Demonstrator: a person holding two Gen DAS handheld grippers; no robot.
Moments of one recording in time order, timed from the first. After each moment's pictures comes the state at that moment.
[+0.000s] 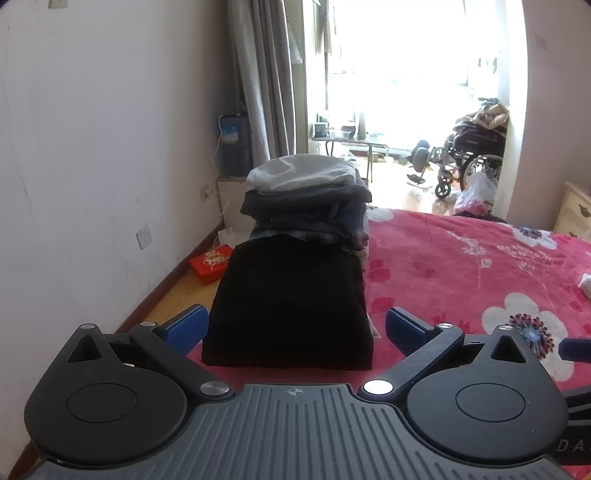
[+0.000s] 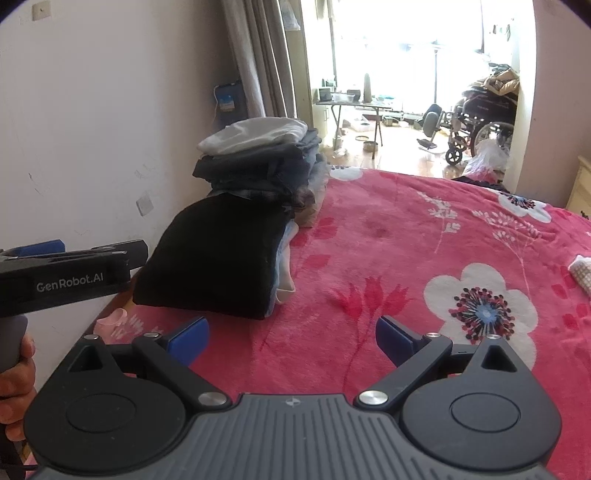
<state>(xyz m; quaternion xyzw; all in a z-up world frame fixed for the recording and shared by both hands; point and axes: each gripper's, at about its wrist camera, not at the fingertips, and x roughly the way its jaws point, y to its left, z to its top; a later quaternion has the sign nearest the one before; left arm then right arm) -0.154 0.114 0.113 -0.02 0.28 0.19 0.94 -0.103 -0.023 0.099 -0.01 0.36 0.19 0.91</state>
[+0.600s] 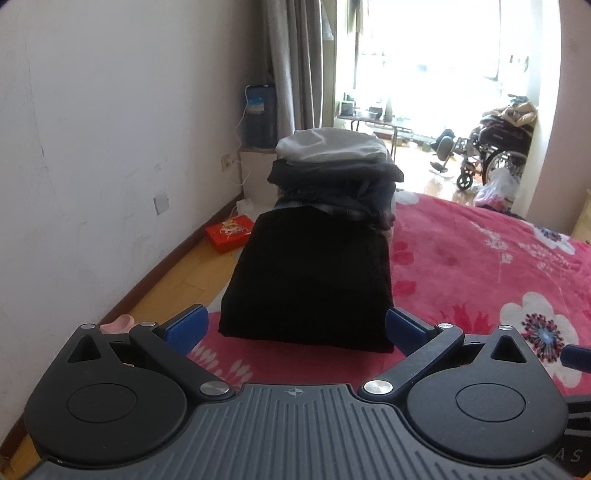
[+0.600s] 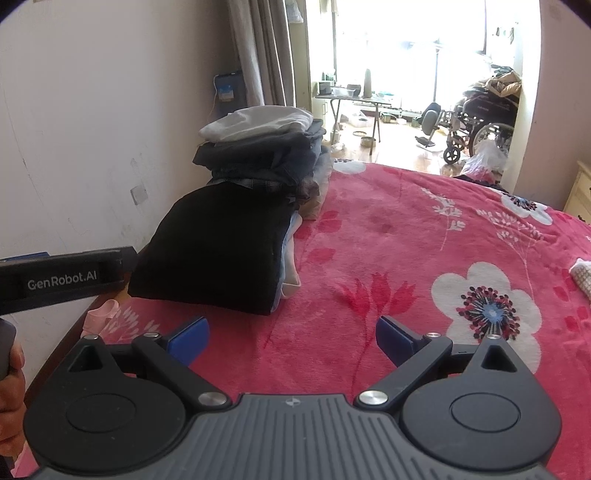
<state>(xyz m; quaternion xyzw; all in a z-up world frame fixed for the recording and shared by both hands) -0.155 0.139 0.102 -0.06 0.31 0.22 0.92 -0.100 0.002 0.088 -0.03 0.37 0.18 0.91</state>
